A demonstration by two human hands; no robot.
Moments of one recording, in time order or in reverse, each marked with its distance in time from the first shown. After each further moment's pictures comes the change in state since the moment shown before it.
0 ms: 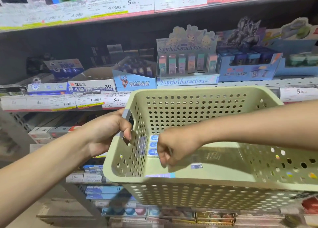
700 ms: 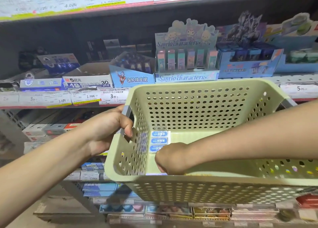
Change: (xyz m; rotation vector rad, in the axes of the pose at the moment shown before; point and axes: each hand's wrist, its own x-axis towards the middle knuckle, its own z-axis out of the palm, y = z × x) left_hand 0.007 -0.002 0.003 -0.061 0.017 0.008; right_hand 0.031 0.000 0.051 -0.314 -0.074 0.175
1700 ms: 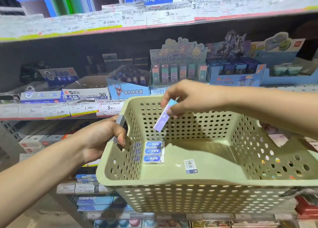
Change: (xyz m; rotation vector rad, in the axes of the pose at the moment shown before) left_hand -0.003 0.003 -0.006 0.010 -0.025 -0.018; right_hand -0.095 0.070 -0.098 0.786 0.557 -0.009
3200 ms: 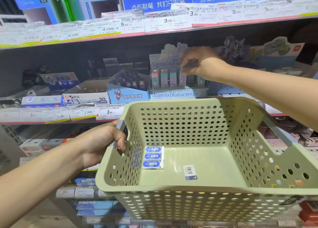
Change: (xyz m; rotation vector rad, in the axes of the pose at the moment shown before) left_hand -0.001 0.001 0.004 0.021 -0.014 0.000; right_hand 0.055 0.058 -0.081 -0.429 0.571 -0.191
